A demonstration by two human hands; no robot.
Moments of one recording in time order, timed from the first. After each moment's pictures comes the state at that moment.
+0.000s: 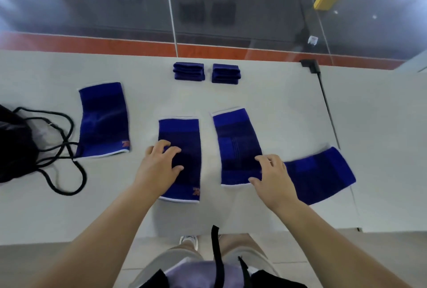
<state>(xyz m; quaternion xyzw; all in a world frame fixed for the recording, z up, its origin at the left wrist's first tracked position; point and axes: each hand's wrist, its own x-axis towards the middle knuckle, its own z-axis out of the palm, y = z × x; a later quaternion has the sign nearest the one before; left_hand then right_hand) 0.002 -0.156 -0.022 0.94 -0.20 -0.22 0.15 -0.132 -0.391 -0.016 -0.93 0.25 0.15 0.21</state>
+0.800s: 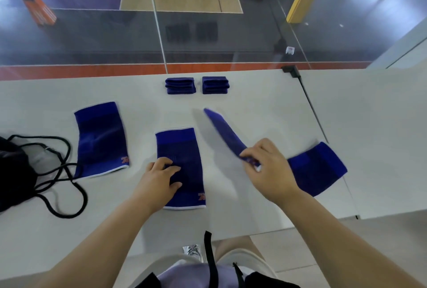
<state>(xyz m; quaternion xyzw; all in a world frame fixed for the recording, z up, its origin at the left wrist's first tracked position) 0.004 -0.140 -0.025 0.92 -0.27 -0.26 0.12 -0.118 -0.372 0.034 -0.94 0.15 -0.09 0.30</state>
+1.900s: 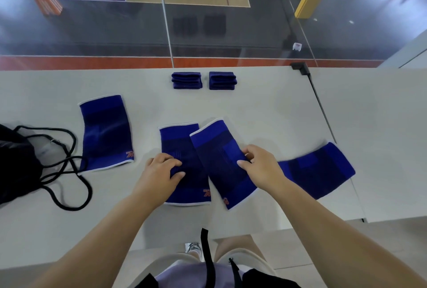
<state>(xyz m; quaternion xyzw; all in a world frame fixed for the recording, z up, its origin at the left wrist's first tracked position) 0.005 -0.138 -0.016 0.92 -0.20 -0.25 0.22 -0.089 -0.369 0.001 -0.86 0.32 0.13 0.38</state>
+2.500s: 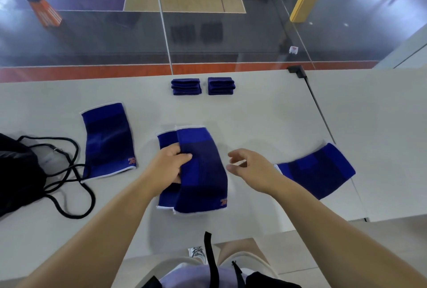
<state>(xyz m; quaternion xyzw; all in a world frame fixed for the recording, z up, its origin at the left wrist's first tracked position) 0.022 -0.165 0.034 0.73 -0.01 -0.42 0.54 -0.084 -0.354 0.031 -0.83 0.25 0.18 0.47</state>
